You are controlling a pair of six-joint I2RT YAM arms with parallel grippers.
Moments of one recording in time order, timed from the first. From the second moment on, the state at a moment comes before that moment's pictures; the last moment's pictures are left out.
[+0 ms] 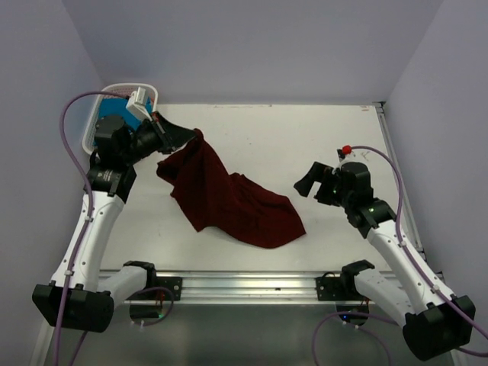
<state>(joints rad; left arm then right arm) -0.11 1.08 1.15 -0.18 0.65 -0.69 0.30 0.88 0.71 -0.42 -0.11 0.61</state>
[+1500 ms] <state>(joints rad) -0.11 1.19 0.96 -0.12 0.10 -0.58 0.51 1.27 0.61 -0.57 0.01 0.62</state>
